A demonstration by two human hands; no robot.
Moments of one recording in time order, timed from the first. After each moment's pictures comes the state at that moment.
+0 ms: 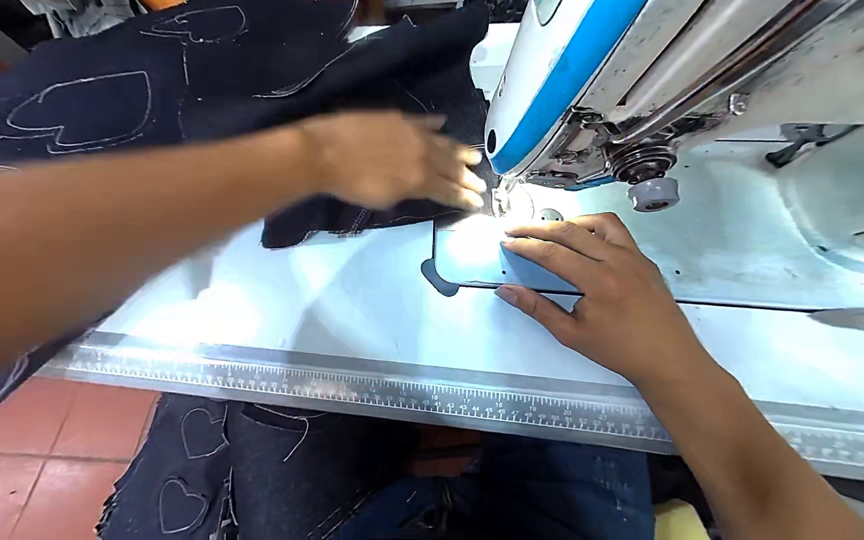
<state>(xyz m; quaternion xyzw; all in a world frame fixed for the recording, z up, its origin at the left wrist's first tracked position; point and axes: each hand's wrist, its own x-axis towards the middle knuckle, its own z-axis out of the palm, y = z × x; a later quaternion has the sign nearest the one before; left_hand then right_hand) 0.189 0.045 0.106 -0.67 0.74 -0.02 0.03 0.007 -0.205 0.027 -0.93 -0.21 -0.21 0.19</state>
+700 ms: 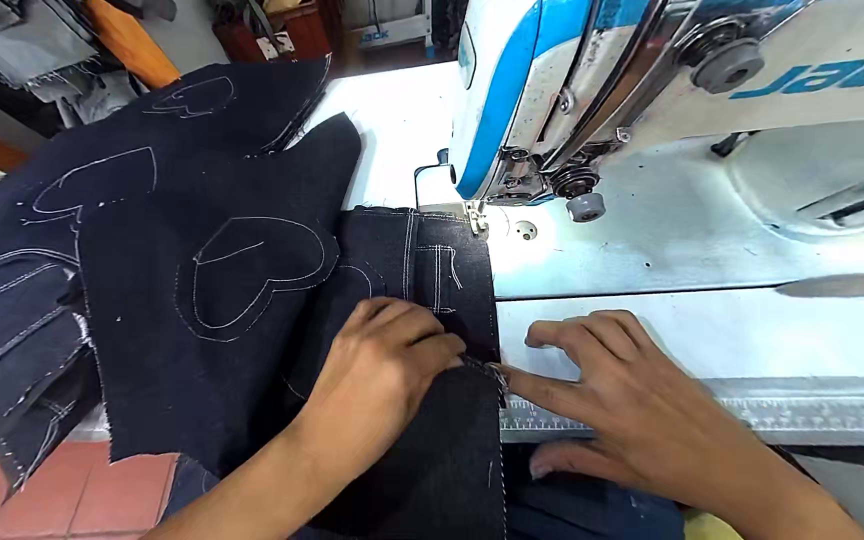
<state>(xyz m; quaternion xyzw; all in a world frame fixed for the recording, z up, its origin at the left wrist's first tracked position) 0.005 0.065 0.048 -0.86 0.45 -0.11 -0.22 -0.070 -0.209 0.017 -0.93 -0.31 -0.18 0.12</state>
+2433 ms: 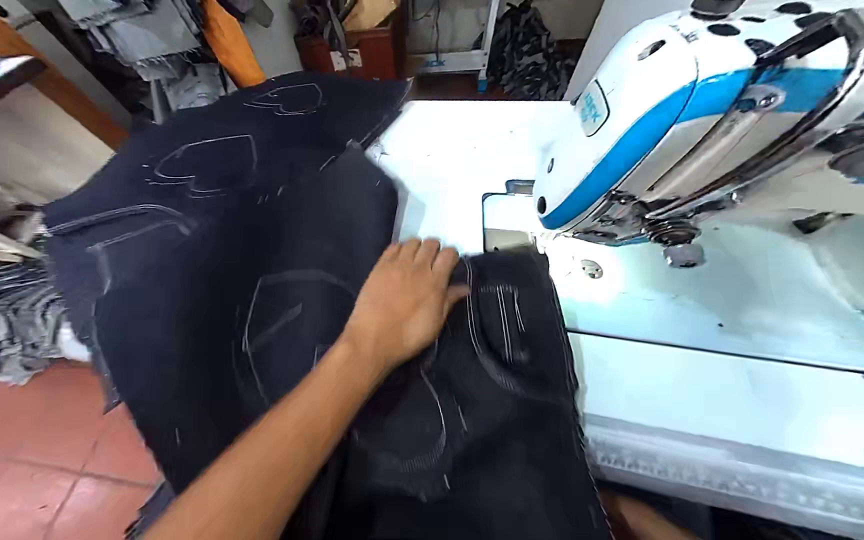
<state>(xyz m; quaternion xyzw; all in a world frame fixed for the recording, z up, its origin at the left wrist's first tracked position) 0.067 0.077 0.048 -0.93 0.33 -0.12 -0.09 -0.138 -0.195 -0.013 -0.63 -0.13 0.28 0.71</state>
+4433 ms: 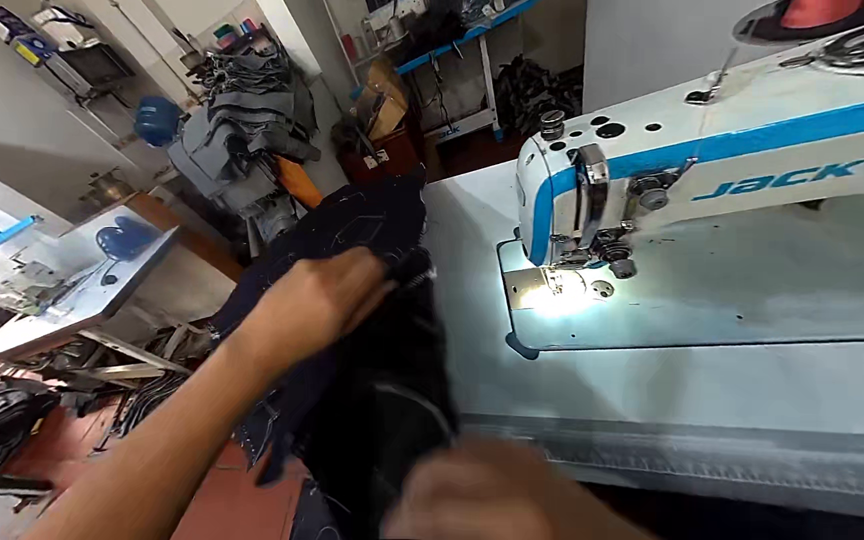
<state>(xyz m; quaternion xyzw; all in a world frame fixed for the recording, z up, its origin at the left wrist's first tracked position) 0.067 0.165 0.229 -0.81 0.53 -0.24 0.04 -0.086 -0.047 0.121 -0.74 -0.45 -0.21 0.45</state>
